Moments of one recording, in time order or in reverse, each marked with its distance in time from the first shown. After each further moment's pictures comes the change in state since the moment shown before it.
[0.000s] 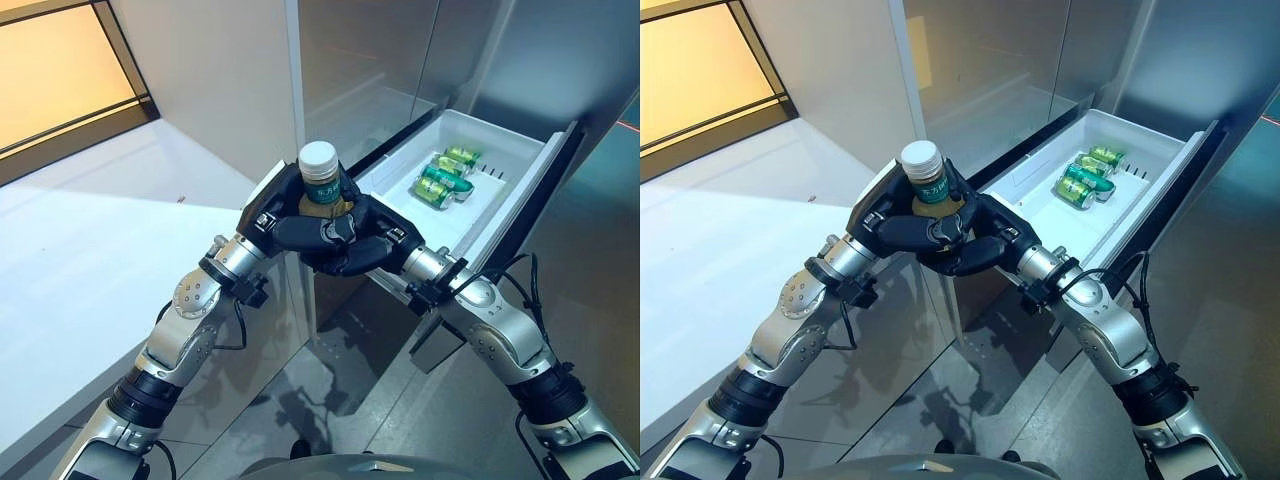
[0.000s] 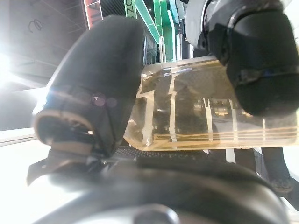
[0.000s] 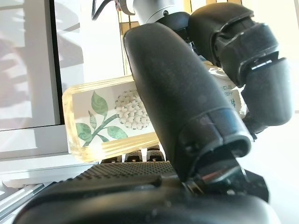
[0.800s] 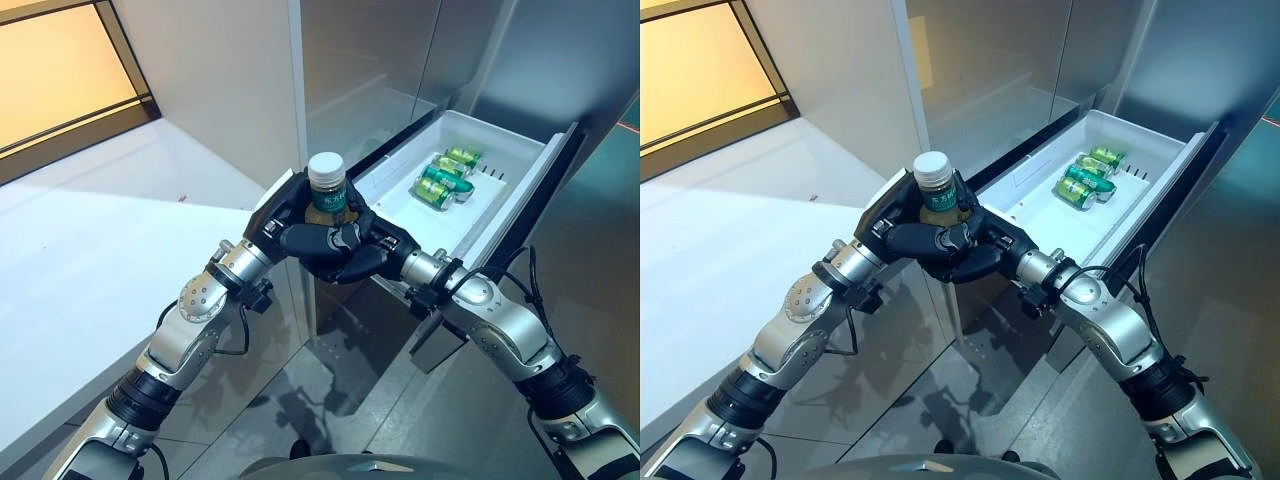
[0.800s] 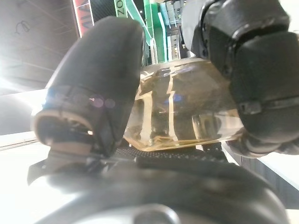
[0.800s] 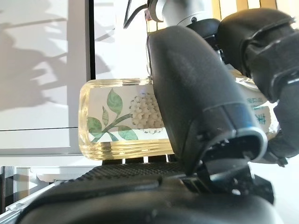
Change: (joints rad) left arm -0.007 0.033 -0.056 0.001 0.035 -0.002 0.044; right arm -0.034 -0.062 0.053 -0.005 -0.051 0.079 -0.018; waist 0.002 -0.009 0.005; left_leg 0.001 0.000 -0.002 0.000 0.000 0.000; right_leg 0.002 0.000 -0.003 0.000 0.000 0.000
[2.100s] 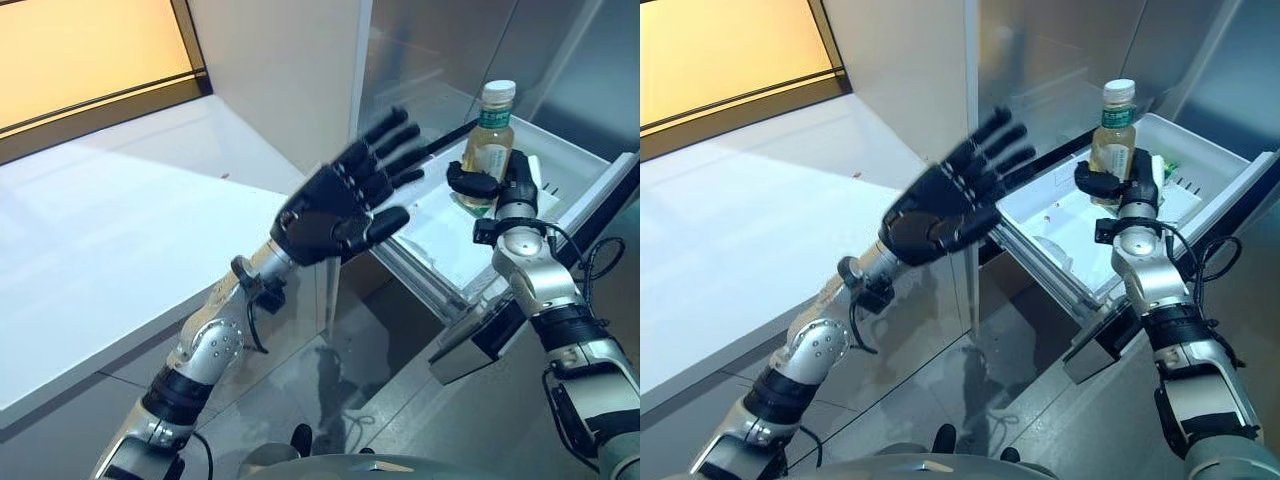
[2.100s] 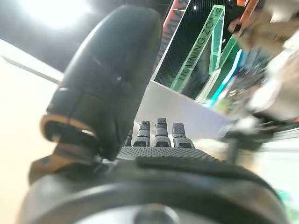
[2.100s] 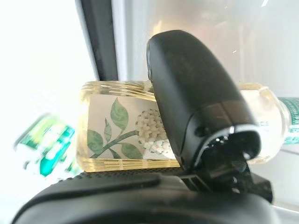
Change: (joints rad) left arm 0.069 -0.191 0.029 0.022 -0.566 0.368 -0.269; right arm -0.295 -0.085 -0.207 0.799 -0.183 -0.202 -0.615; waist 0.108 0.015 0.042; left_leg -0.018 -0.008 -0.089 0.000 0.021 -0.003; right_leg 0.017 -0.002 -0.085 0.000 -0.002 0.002
